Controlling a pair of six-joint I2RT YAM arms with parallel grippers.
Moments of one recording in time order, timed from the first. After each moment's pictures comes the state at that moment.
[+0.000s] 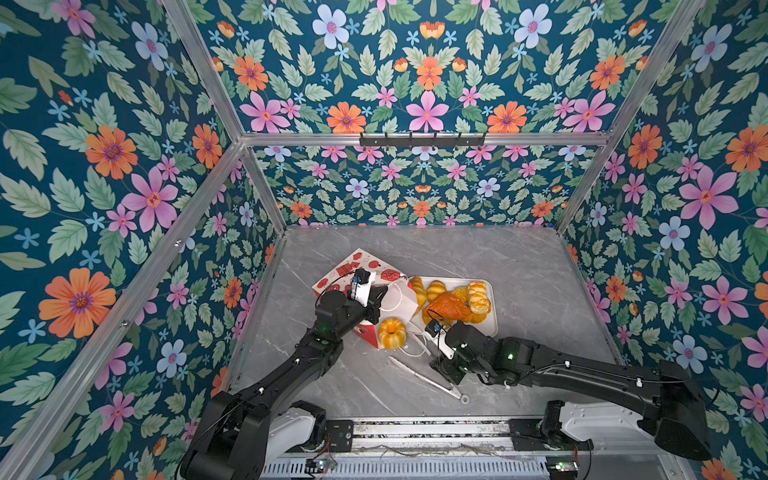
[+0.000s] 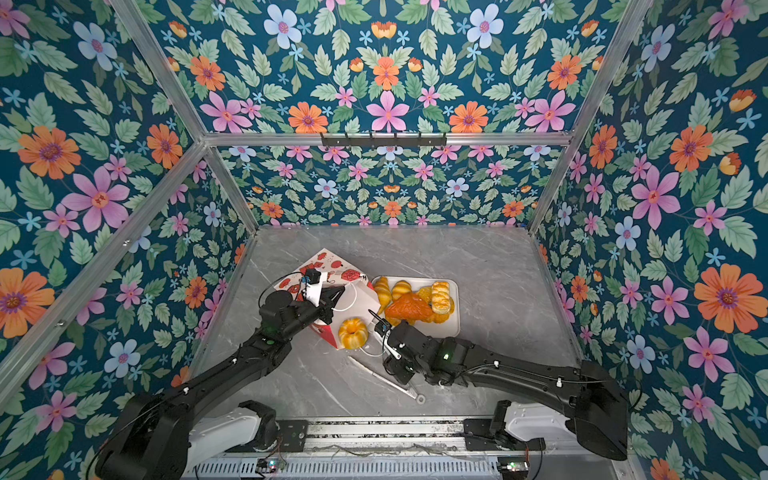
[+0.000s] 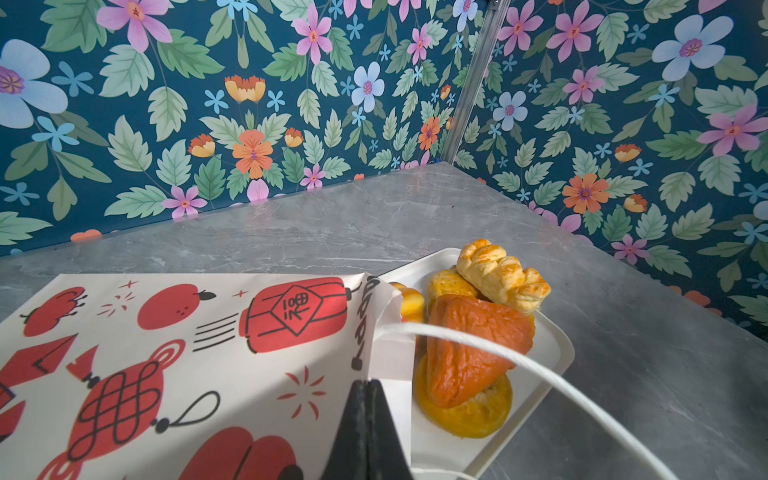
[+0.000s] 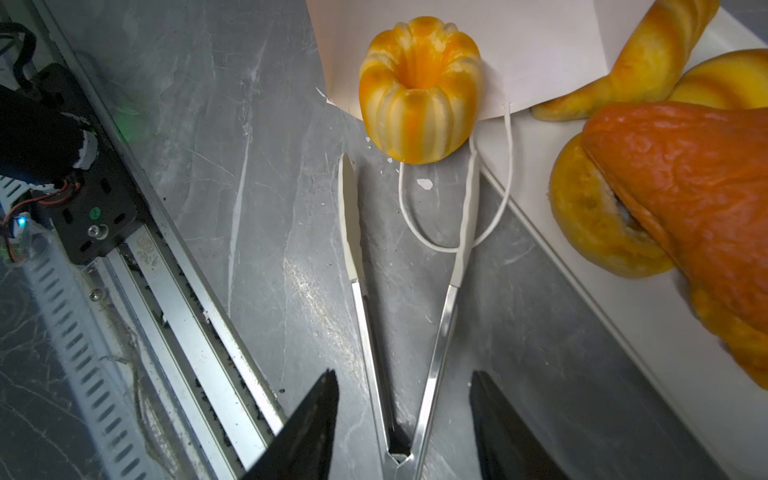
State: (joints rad) left arm -0.41 1.12 0.45 0.51 0.34 -0.10; right arm 1.09 1.22 0.81 -0.48 0.03 0.23
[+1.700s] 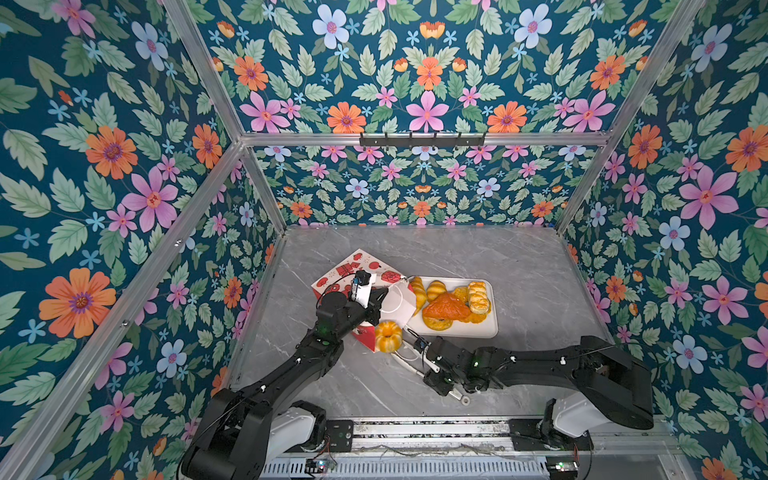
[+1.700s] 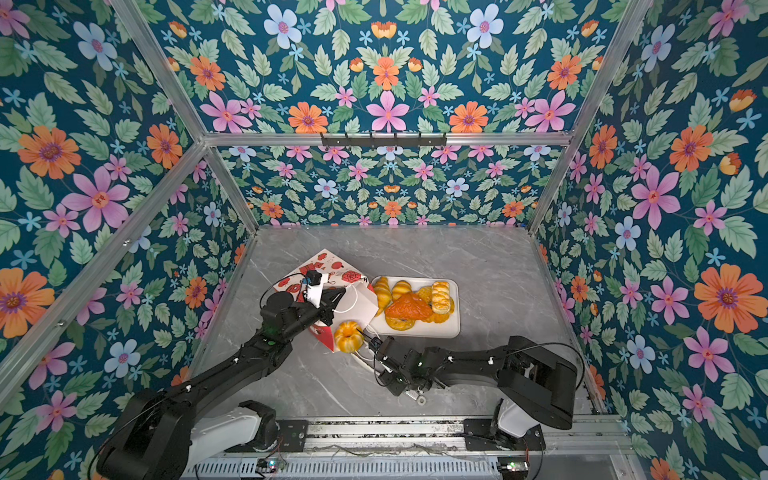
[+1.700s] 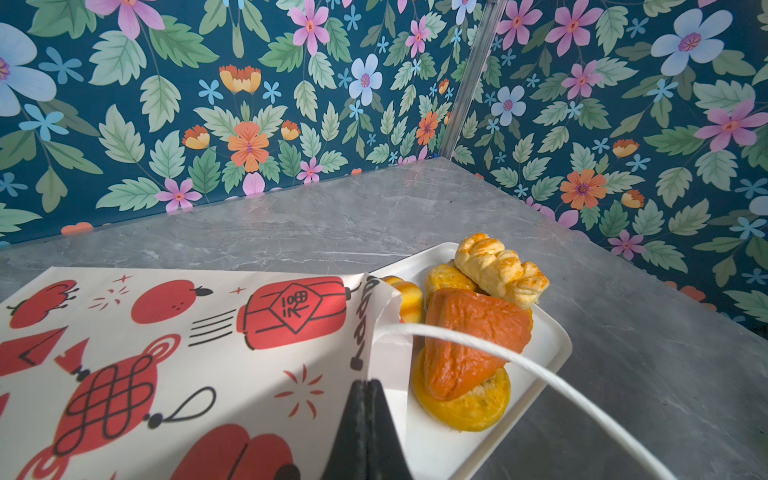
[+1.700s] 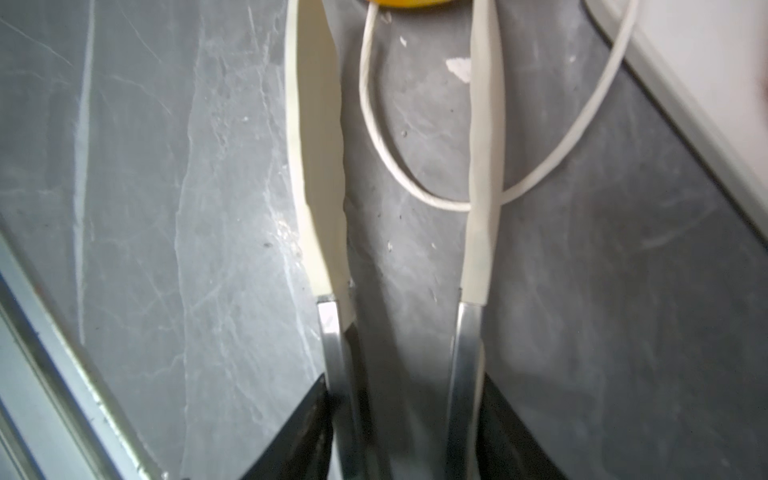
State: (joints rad) left arm -0.41 1.14 0.43 0.53 0.34 -0.10; right arm 1.11 1.52 0.69 -0.23 0.02 0.26
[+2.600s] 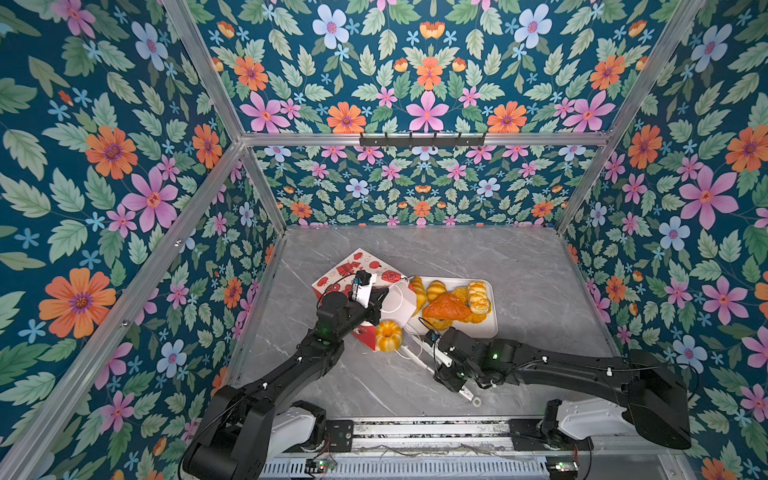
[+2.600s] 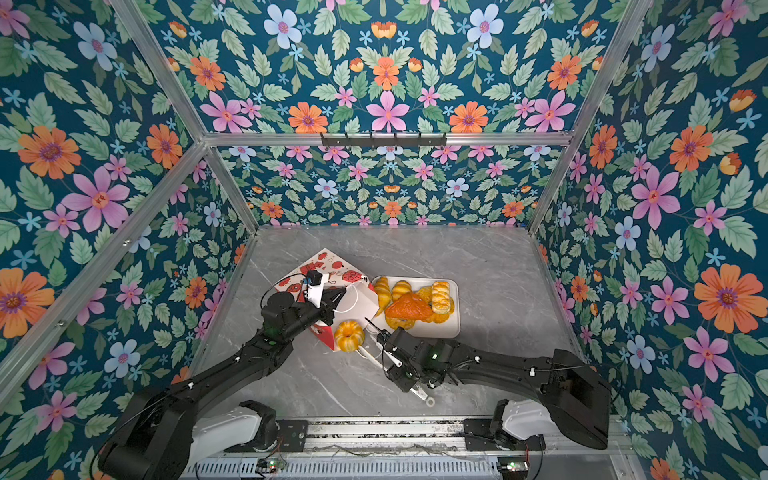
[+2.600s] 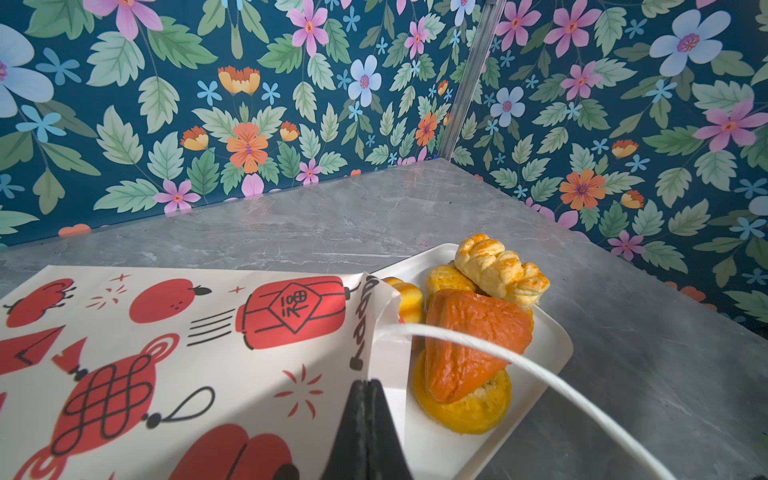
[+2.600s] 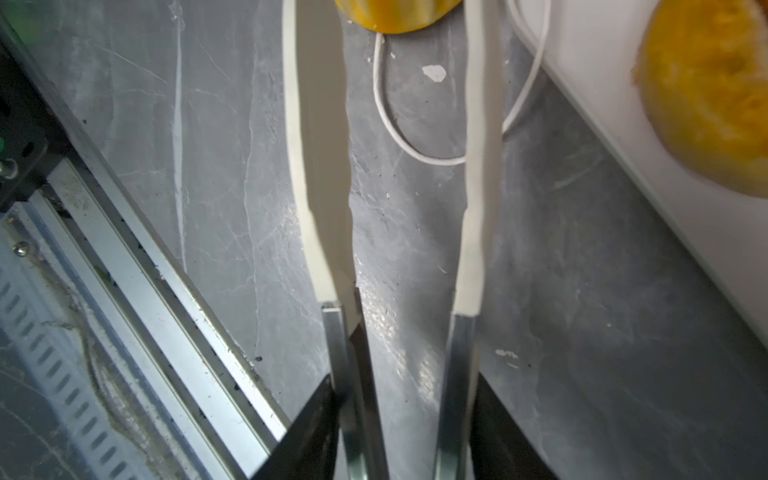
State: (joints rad) left arm -0.41 1.15 0.43 0.55 0.35 -0.10; right arm 1.08 1.34 0.77 -0.50 -0.05 0.27
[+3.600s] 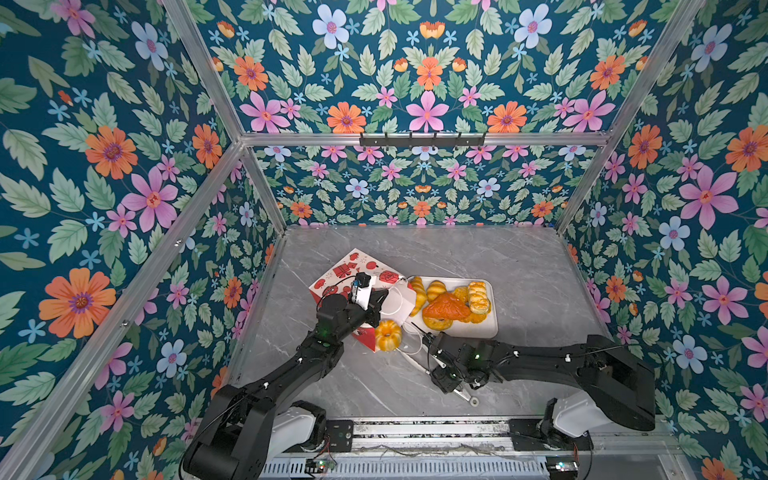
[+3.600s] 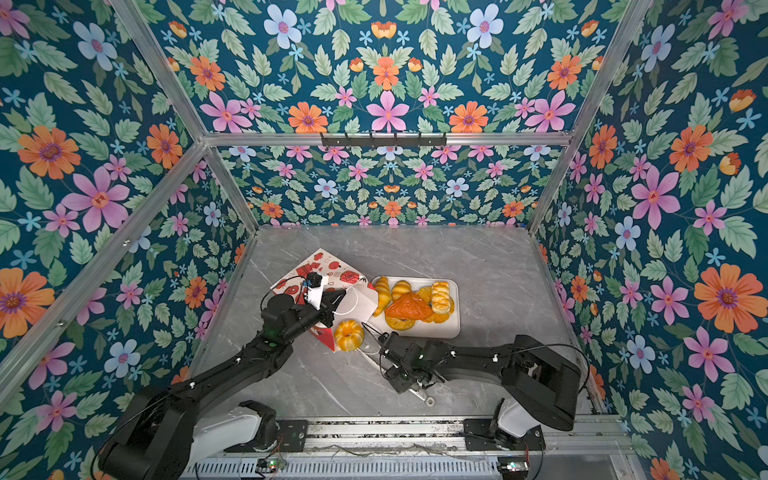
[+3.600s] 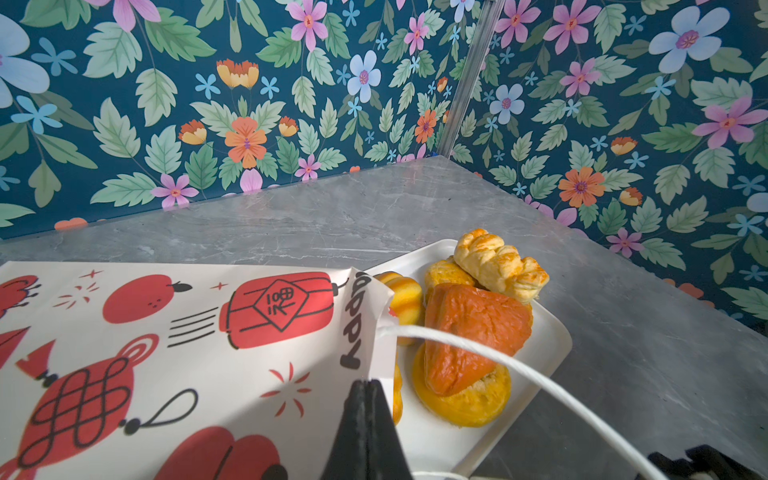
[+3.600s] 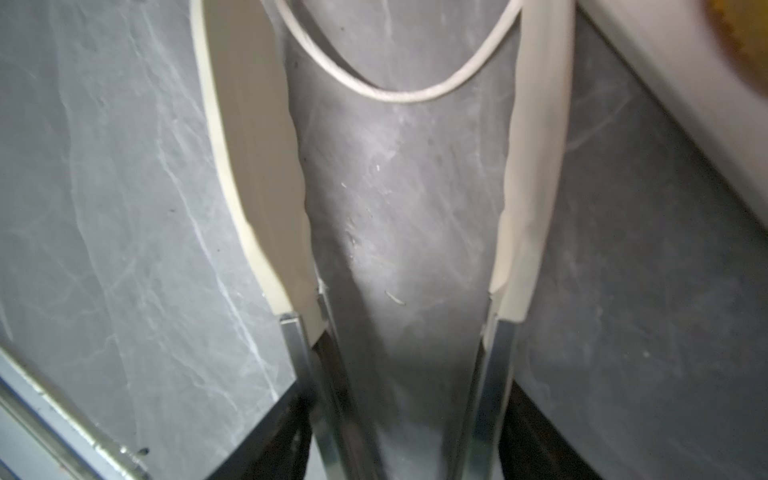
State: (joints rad) left arm -0.41 1.15 0.41 0.58 0.35 -0.11; right arm 1.06 1.51 0.71 -0.37 0.03 0.34
